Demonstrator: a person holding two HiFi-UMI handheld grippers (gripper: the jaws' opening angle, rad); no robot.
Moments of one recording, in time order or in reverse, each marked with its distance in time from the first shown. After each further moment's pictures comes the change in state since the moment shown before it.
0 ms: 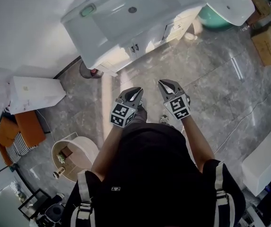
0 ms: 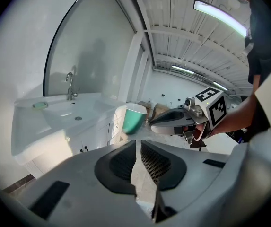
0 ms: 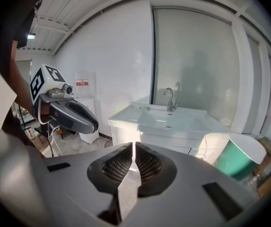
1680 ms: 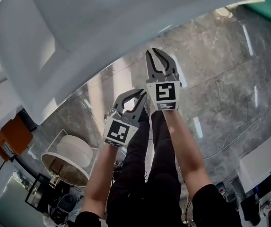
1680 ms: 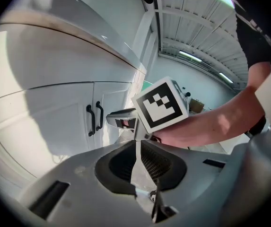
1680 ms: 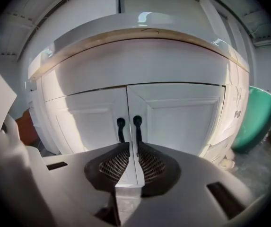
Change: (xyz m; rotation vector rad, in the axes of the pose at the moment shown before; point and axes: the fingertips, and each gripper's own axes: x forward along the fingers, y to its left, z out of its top) left arm 0.210 0.200 -0.200 -0.014 0.126 0.000; right arm 0.393 -0.105 -0.185 0.265 -0.010 -0.196
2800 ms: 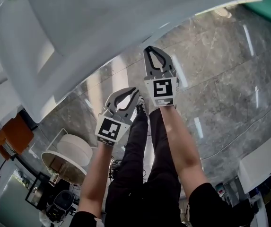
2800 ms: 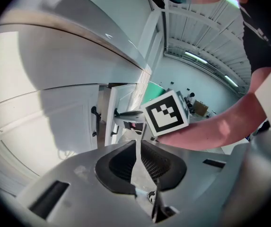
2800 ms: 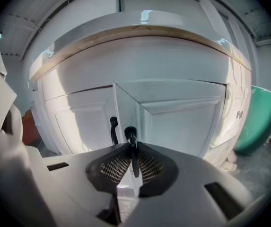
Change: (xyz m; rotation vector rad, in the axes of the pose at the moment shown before) left arm -0.001 0.012 0.007 -0.038 0.032 0.020; right arm 0.010 -0.016 0.000 -0.030 -0.035 0.029
